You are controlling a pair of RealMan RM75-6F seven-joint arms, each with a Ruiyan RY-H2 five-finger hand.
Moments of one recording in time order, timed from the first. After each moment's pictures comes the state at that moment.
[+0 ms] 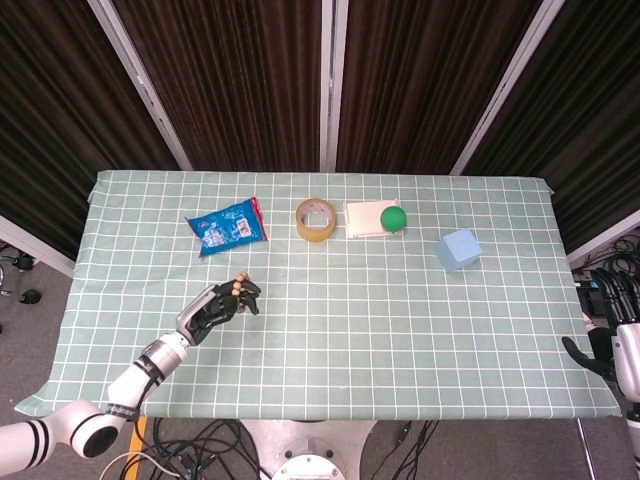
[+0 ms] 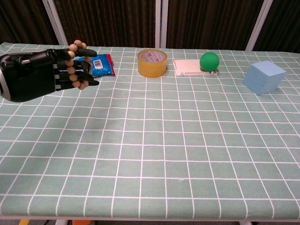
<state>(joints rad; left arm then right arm) -0.58 -1.40 -0.13 -1.61 1.48 0.89 -1.40 0.05 -1.01 0.11 -1.64 -1.55 1.60 0.11</state>
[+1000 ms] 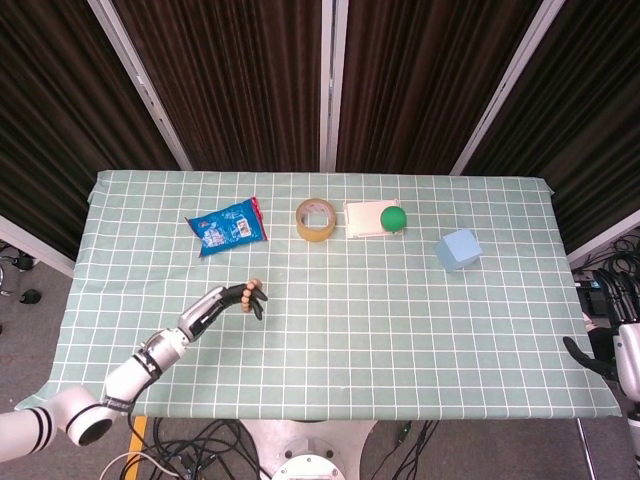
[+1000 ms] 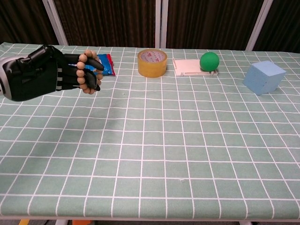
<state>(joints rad) -0.67 -1.40 -0.04 -1.48 1.60 0.92 -1.31 0.05 -1.01 0.11 -1.62 -1.54 1.59 0.14</state>
